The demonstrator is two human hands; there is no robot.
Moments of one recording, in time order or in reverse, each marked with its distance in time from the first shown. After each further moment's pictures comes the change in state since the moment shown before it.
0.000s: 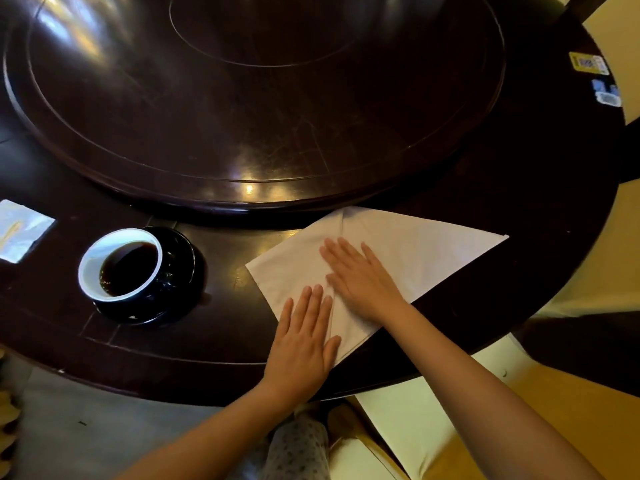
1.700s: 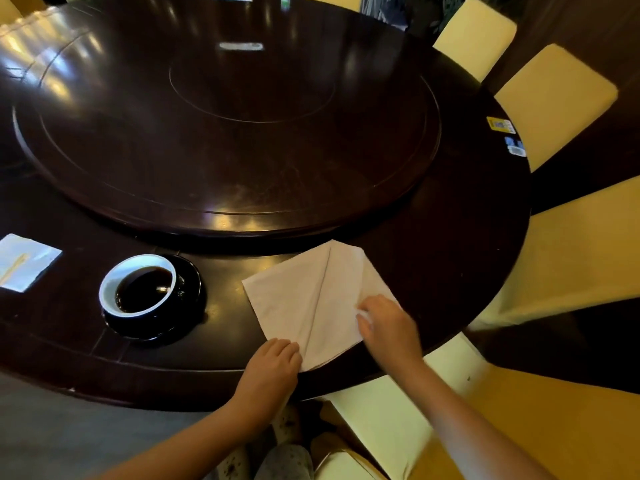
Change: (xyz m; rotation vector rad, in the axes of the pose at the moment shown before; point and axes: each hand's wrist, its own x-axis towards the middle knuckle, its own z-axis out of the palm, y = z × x) left_hand -0.044 -0.035 -0.037 -0.068 0.214 0.352; right_hand -0.111 -0.046 -0.047 0.171 0.472 0.310
